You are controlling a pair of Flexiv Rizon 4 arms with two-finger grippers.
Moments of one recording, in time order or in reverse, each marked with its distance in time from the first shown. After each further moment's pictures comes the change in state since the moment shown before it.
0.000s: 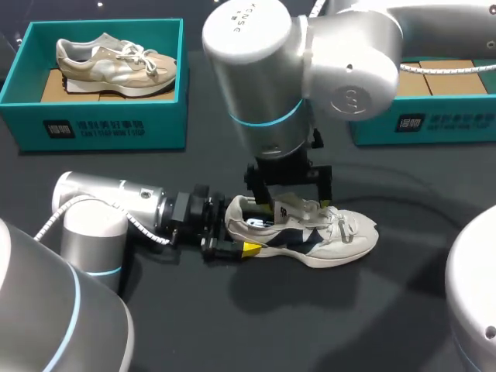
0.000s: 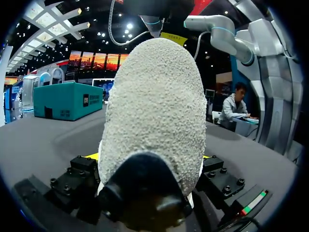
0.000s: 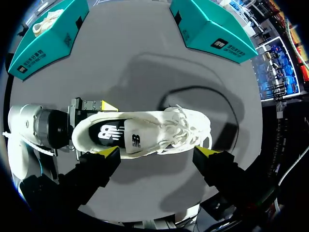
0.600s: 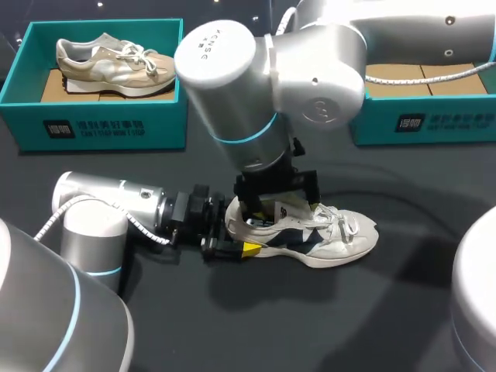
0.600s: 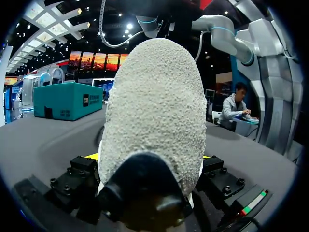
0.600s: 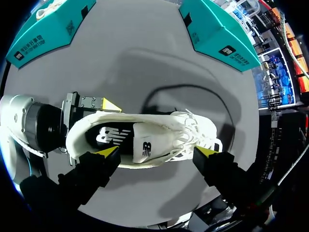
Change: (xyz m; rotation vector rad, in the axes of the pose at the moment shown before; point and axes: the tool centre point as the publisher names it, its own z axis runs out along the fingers) left arm 0.000 0.000 0.000 0.000 0.000 0.000; right arm 0.016 0.002 0.023 -0.022 -0.067 -0.074
